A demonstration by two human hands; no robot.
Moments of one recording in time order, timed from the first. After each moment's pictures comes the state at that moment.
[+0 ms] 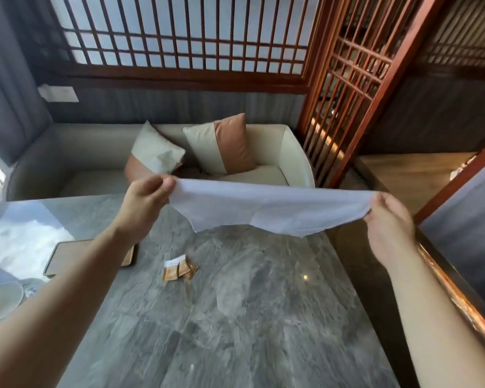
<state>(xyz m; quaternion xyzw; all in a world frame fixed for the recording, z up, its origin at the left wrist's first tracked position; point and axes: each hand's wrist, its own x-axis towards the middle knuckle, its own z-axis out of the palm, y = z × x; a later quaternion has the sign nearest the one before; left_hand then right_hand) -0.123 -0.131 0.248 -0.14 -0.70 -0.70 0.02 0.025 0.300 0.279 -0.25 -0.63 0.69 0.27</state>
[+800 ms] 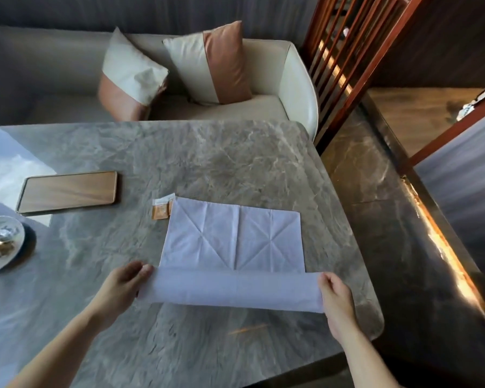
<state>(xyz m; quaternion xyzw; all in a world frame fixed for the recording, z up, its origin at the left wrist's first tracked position) 0.057 -0.203 0.036 0.05 -0.81 -0.54 -0.22 0.189 0.237 0.032 -0.43 -0.71 0.56 -0.01</state>
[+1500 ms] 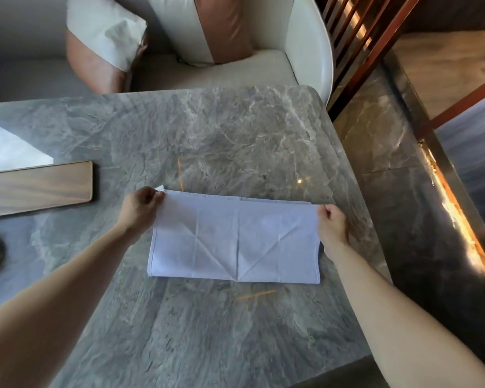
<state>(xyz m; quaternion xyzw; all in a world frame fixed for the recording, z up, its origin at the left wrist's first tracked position) -0.128 -0.128 -0.007 0.10 -0.88 -0.44 -0.15 0.010 0.283 -0.015 -0.43 -0.77 0.48 0.04</state>
